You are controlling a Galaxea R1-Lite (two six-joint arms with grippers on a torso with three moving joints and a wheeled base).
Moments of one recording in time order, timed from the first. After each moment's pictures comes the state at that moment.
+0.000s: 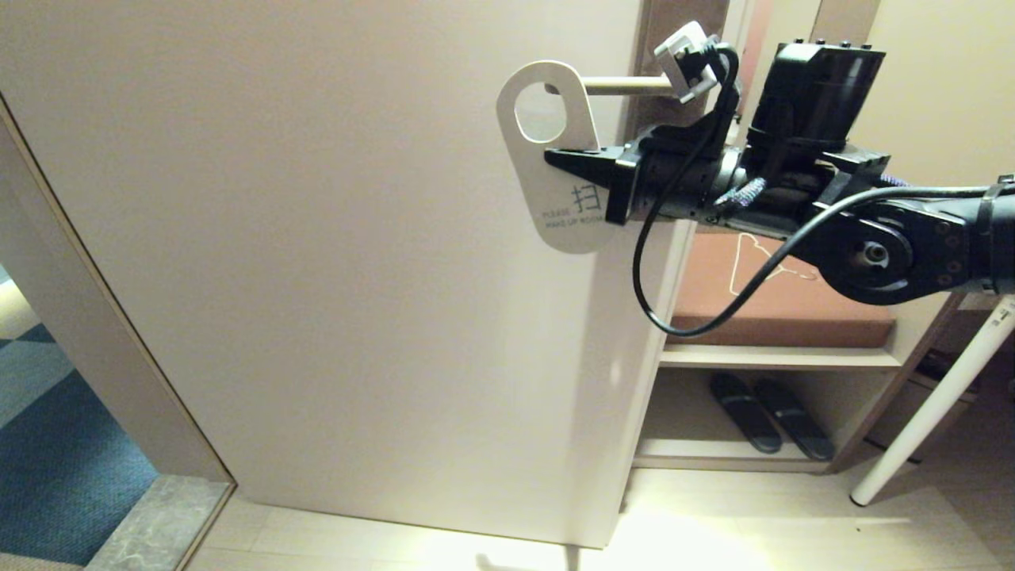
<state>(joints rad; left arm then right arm) 0.00 0.00 0.00 0.01 0.00 0.01 0.48 1.90 -1.46 -0.52 0.57 -0.06</state>
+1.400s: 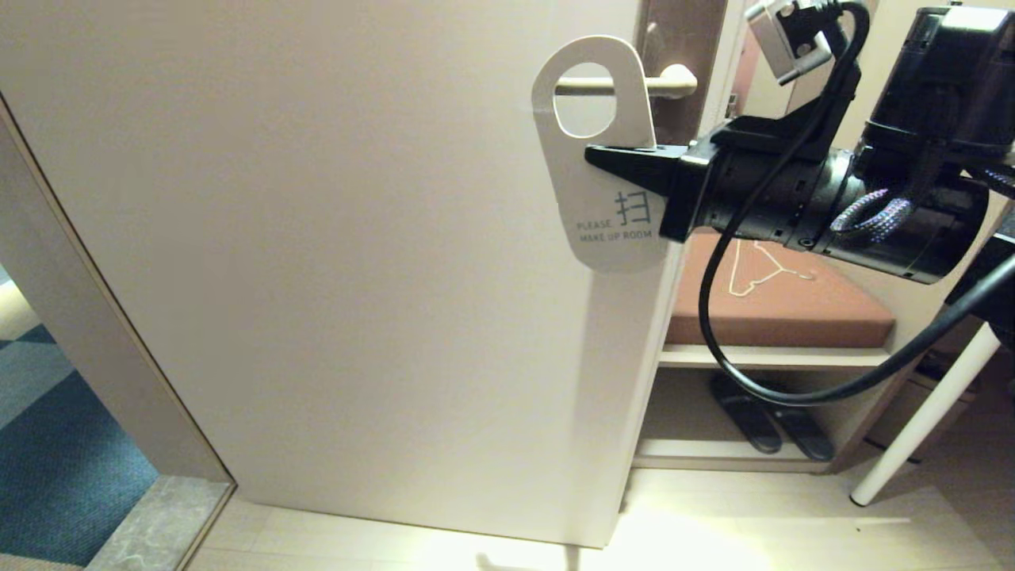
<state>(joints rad) 0.00 0.00 0.00 0.01 0.00 0.01 0.57 1.66 -1.22 -0.52 0.37 -0.02</state>
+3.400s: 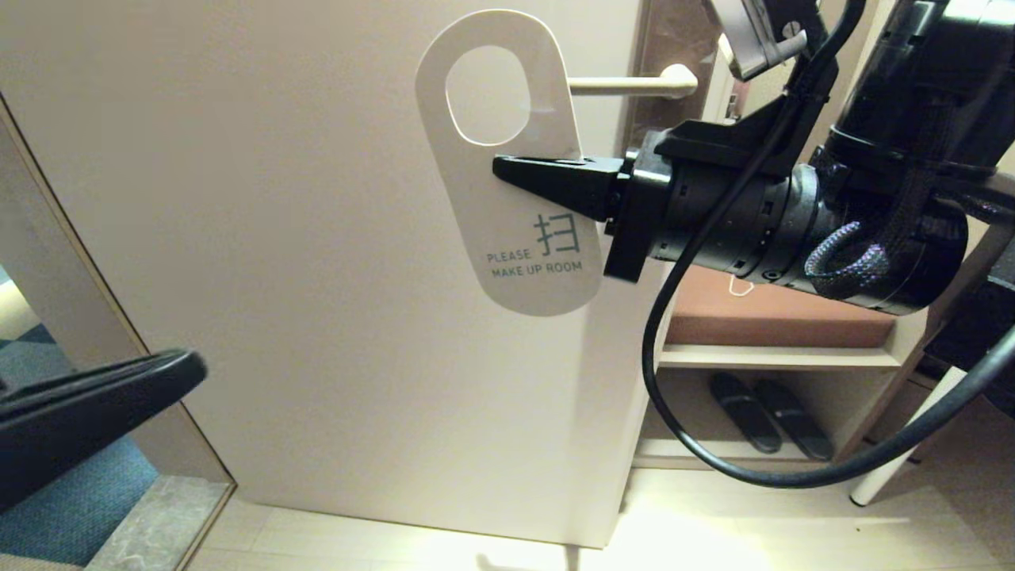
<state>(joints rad) -0.68 0.88 -0.58 -0.44 -0.34 -0.26 0.73 1.67 -1.21 -0.60 0.46 0.08</state>
